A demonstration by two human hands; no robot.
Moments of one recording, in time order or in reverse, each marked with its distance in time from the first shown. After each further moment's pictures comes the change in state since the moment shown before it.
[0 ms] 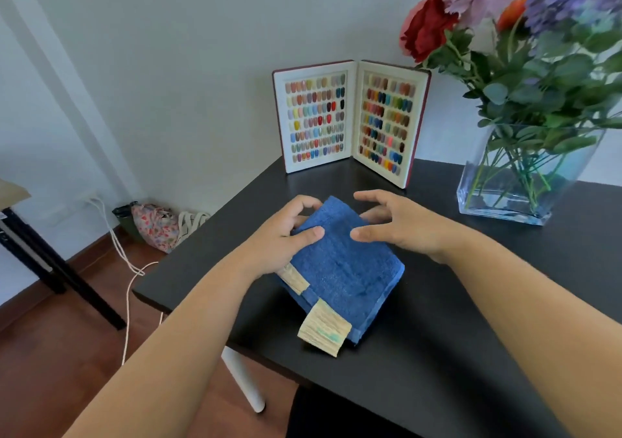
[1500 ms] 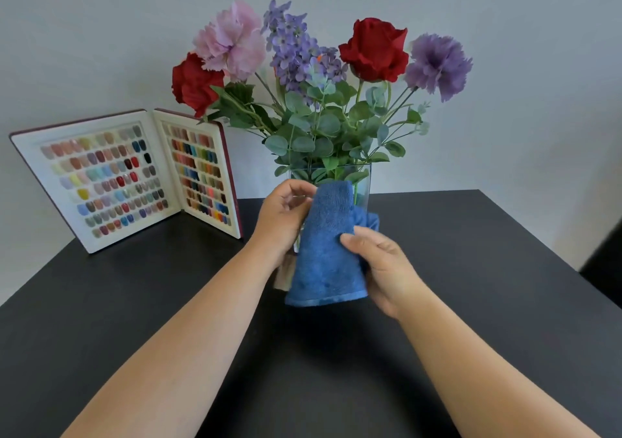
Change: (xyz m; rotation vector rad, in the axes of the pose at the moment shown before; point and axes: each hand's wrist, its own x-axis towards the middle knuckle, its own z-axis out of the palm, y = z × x) left_hand 0.214 0.109 0.212 -0.529 -0.026 0.274; right_hand -0.102 0.102 -0.124 0.948 0.636 -0.208
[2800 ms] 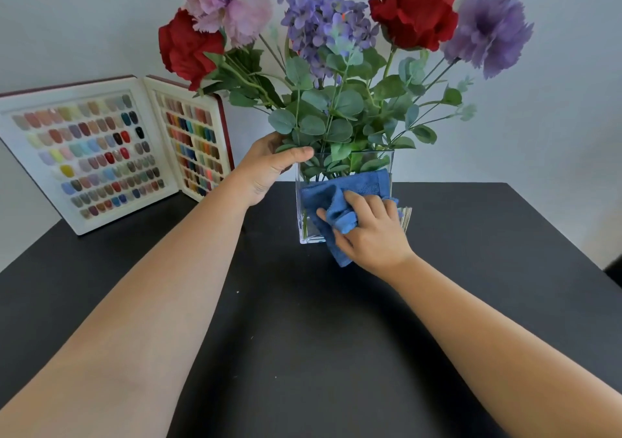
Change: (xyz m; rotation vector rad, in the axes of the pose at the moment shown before) left_hand 0.096 -0.014 -0.051 0.034 -0.109 -0.115; right_hand 0.099 0.028 -0.038 -1.957 0.139 -1.178
